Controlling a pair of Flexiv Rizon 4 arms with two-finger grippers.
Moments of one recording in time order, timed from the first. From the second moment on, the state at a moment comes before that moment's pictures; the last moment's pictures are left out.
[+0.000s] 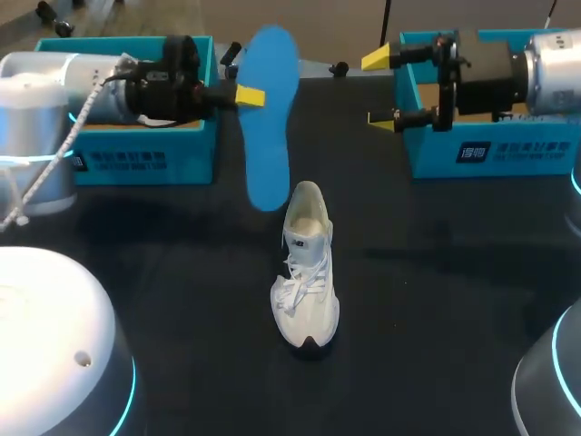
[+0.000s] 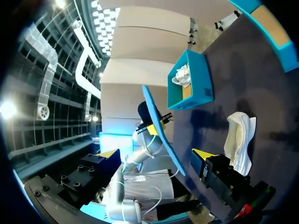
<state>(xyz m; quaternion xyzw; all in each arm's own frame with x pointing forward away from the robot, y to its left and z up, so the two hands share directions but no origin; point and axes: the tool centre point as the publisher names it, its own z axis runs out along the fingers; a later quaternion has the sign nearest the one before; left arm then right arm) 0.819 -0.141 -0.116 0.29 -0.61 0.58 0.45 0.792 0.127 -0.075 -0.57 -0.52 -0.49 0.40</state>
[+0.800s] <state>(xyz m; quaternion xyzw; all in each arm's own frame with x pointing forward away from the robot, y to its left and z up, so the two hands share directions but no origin) 0.830 -0.162 -0.150 0.38 -0.54 0.50 0.56 0.787 0.132 -0.049 -0.63 -0.57 -0.43 0.31</state>
